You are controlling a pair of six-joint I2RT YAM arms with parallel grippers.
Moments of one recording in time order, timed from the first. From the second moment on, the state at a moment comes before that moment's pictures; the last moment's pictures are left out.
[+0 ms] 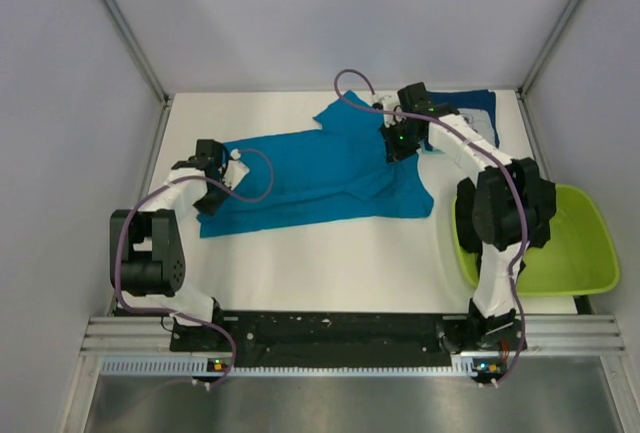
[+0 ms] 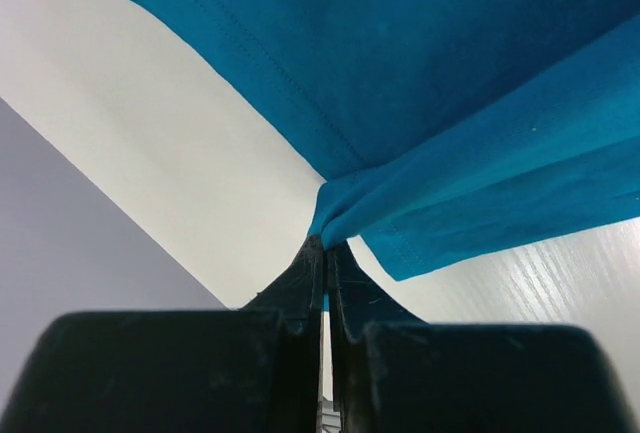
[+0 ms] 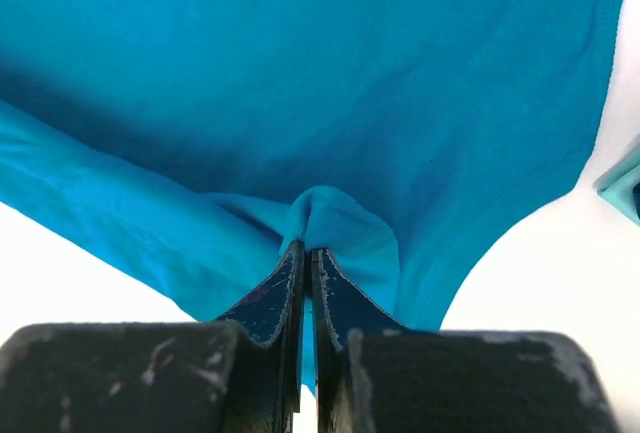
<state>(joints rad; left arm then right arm) -0.01 1.58 1.01 -0.65 -0.22 0.65 0.34 1.96 1.64 -0.71 -0.23 -0.17</state>
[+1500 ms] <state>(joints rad) 0.06 1.30 0.74 -0.57 0.09 0.96 0.29 1.70 1.18 -0.67 0.07 0.21</state>
